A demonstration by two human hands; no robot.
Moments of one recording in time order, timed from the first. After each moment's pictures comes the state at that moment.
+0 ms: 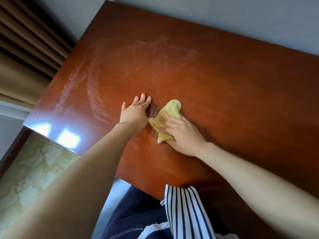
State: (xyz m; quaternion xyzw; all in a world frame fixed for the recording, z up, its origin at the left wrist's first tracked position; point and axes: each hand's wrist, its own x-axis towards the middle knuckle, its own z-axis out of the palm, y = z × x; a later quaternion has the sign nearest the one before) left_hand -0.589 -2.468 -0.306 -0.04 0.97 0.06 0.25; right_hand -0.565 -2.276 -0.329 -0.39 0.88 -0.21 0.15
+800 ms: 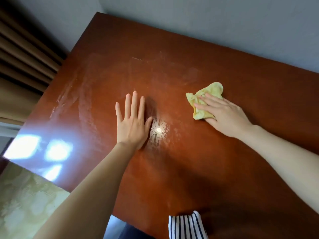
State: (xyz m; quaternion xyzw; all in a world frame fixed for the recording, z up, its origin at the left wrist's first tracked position) left_hand -0.622 -2.484 -0.338 -0.01 1.00 -0.05 0.04; right_hand -0.689 -2.194 -0.325 -0.28 0.95 -0.08 0.11
